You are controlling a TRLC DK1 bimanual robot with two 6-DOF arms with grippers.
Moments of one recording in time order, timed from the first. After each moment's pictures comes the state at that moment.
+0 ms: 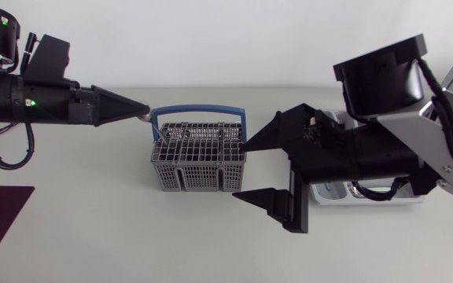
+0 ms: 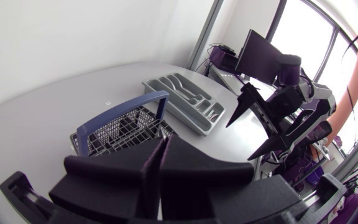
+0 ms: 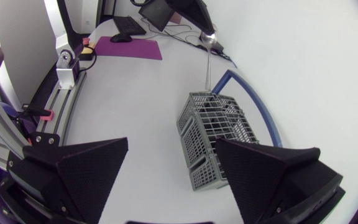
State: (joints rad) left arm -0.08 1.24 1.04 -0.50 0.90 0.24; right arm 0.64 1.17 0.86 -0.34 -0.45 -0.63
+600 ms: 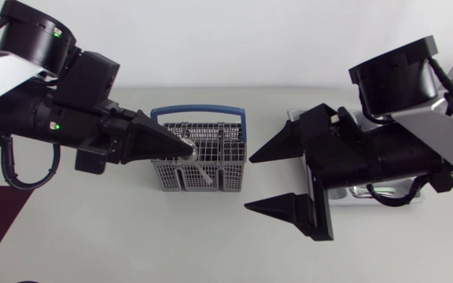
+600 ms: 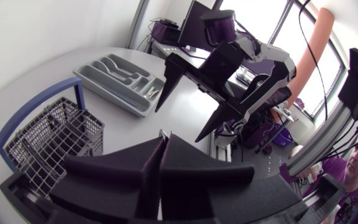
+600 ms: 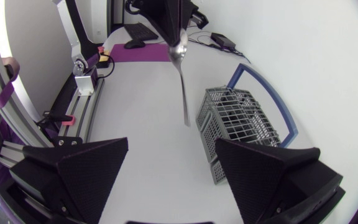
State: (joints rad) left arm -0.36 1.26 1.06 -0.66 0.99 0.37; right arm 0.55 1.15 0.86 -0.47 -0.62 -0.63
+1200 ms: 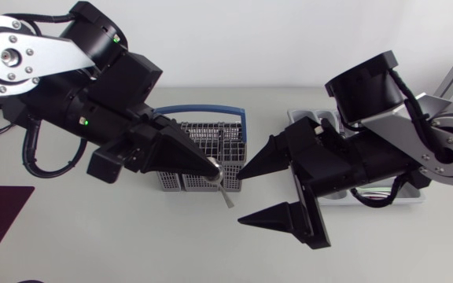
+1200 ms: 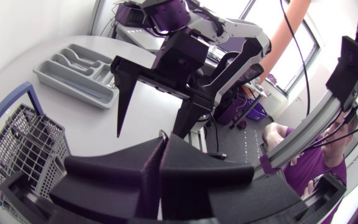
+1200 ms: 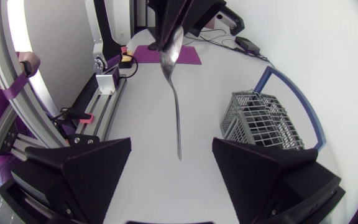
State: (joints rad) left arm -0.48 1.43 1.24 -0.93 1.06 0.58; right arm 0.55 1.24 0.87 -0.48 -0.77 -0.71
